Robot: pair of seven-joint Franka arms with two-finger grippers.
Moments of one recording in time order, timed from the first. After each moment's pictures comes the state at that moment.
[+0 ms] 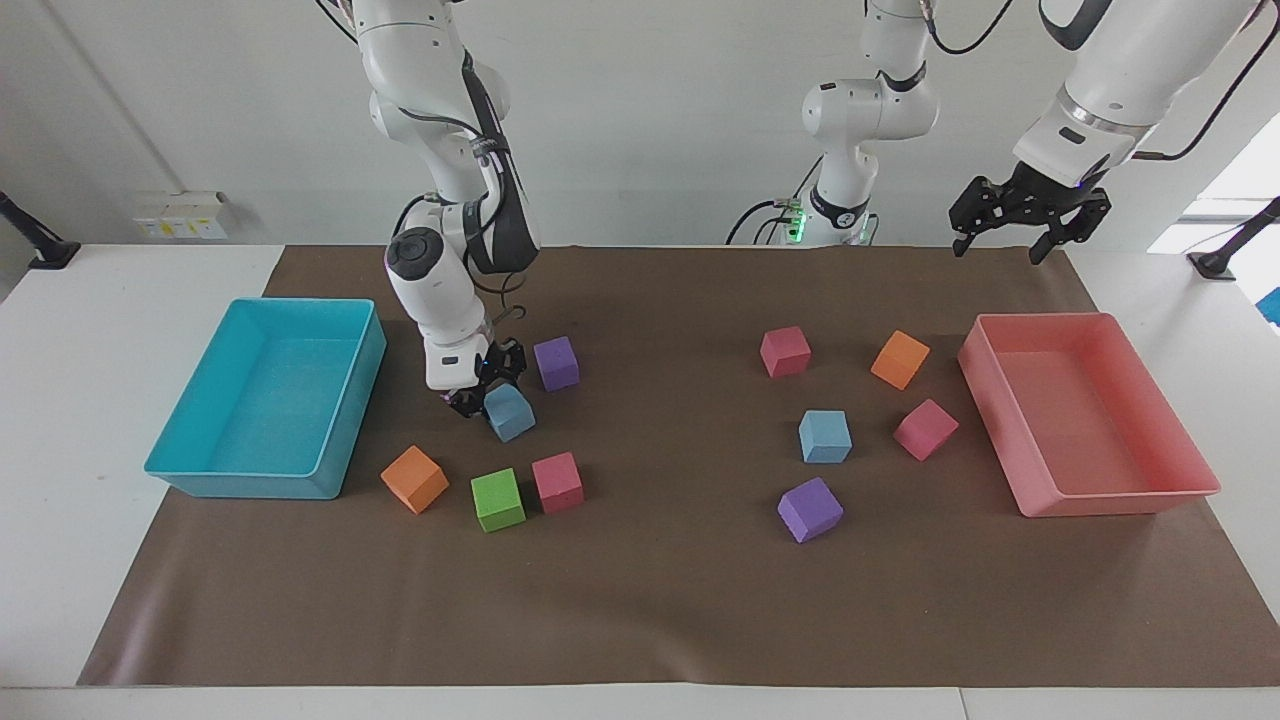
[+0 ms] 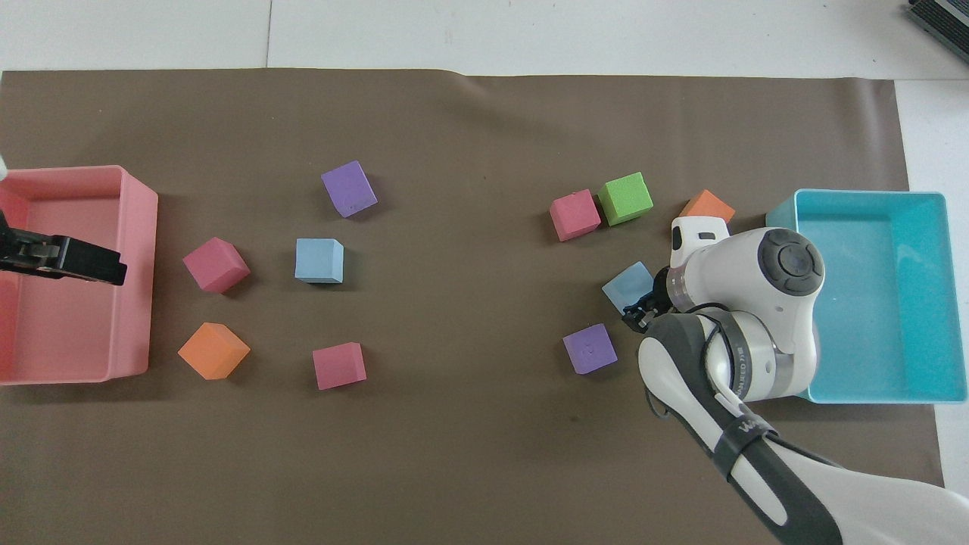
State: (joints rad) left arm -0.04 -0.04 -0.05 -1.56 -0.03 1.48 0.09; right arm 0.31 0.17 -0.10 -2.19 0.19 2.38 -0.68
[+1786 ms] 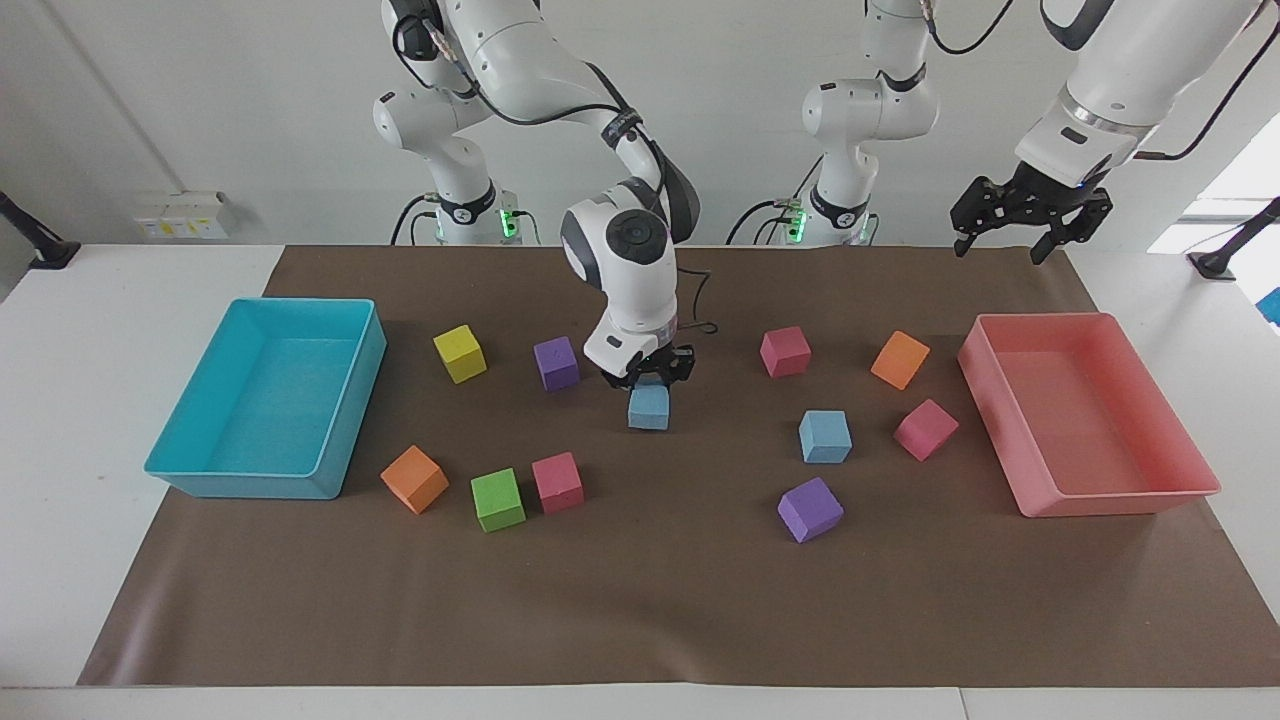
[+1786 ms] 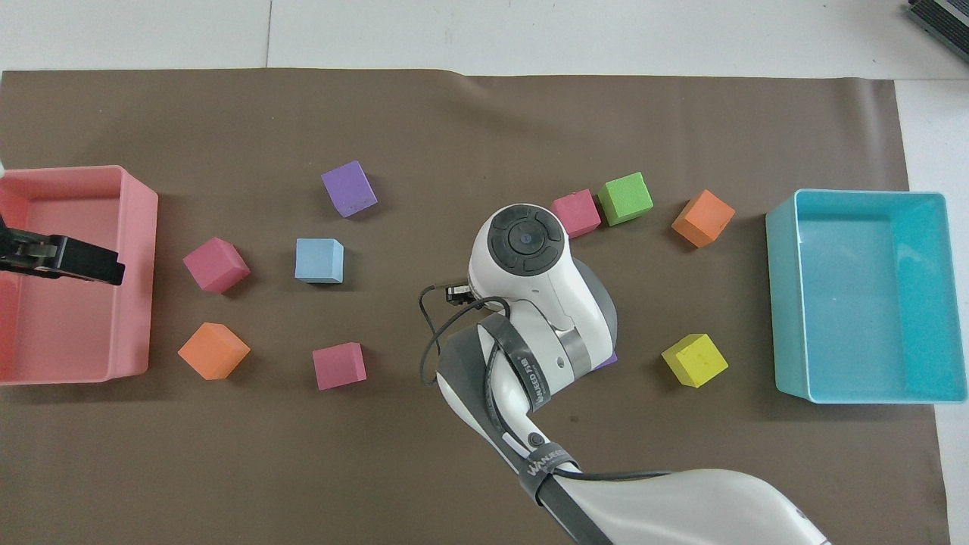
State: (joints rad) left arm -0.04 -0.04 -0.04 -1.56 -0.03 1.48 0.09; right arm 0.67 0.44 -0.09 -1.68 0.13 2.13 0.46
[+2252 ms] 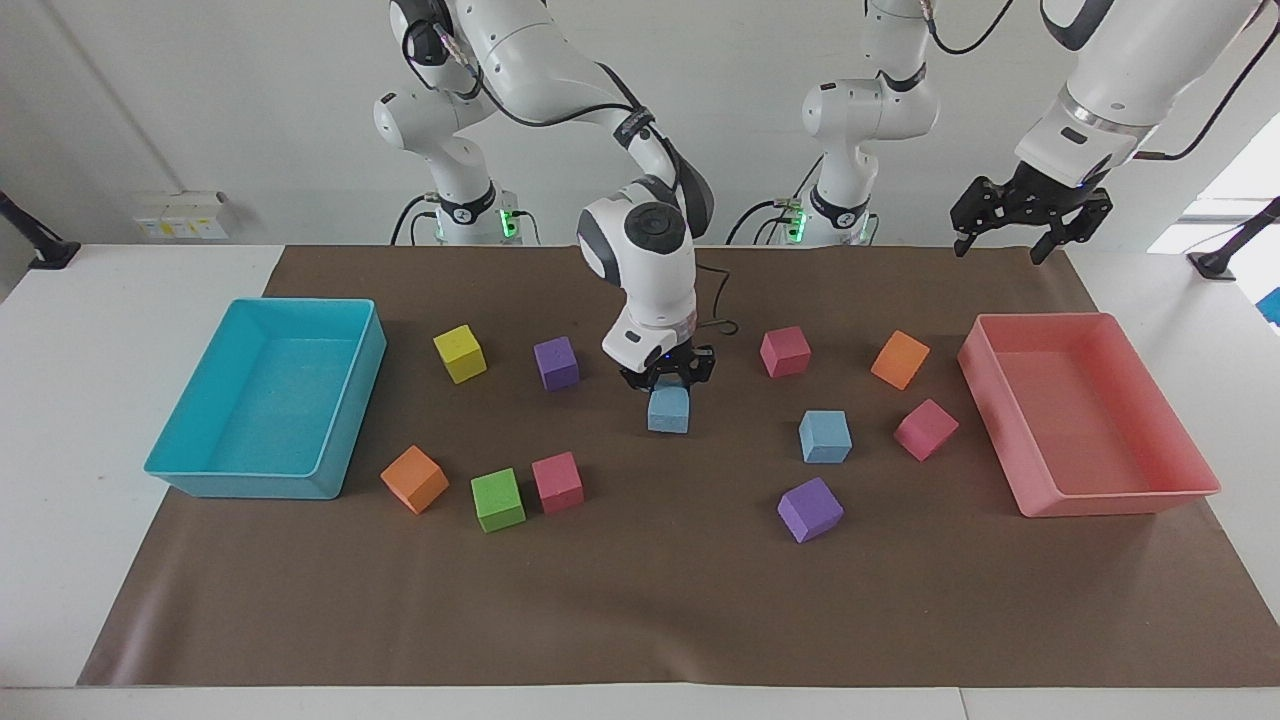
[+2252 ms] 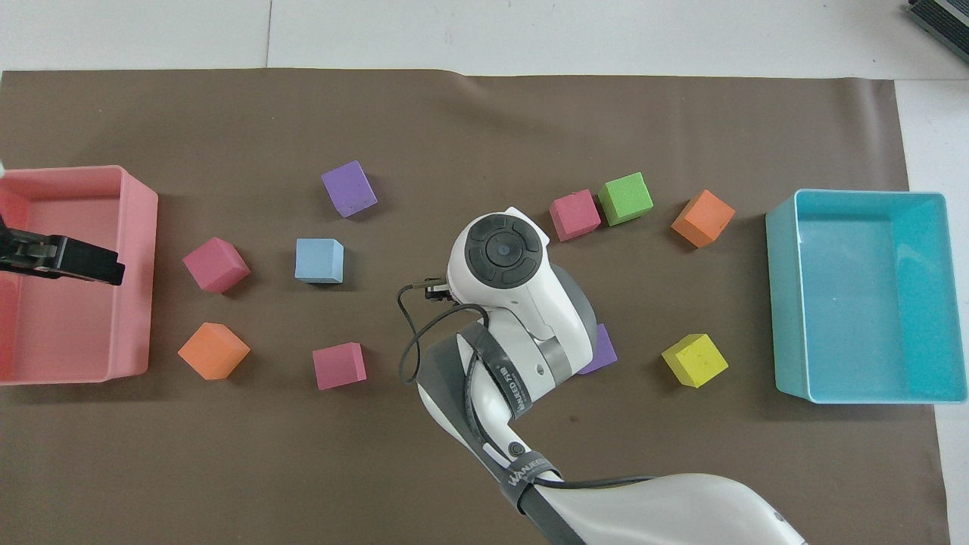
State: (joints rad) left arm -0.04 -0.04 -0.04 -1.56 -0.03 1.48 0.09; right arm 0.70 0.45 -0.09 -1.67 0.13 2.17 0.49
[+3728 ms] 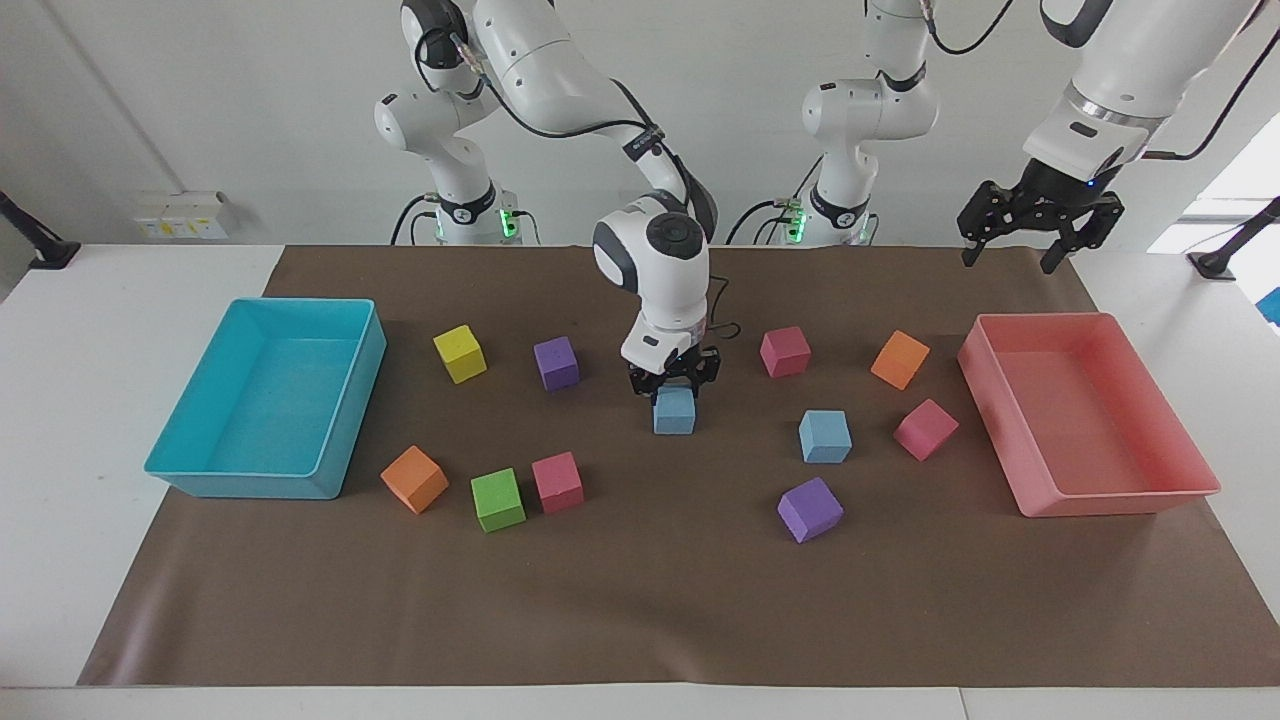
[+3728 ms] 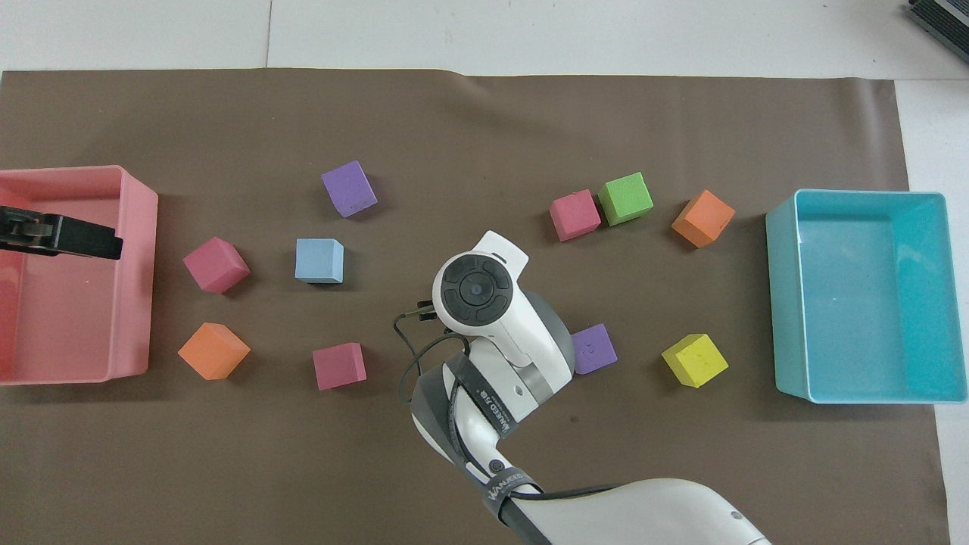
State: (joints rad) left arm -0.04 -0.04 -0.04 -1.56 -0.03 1.58 0.09; right arm 0.74 0.47 -0.09 -1.74 0.06 2.28 0.46
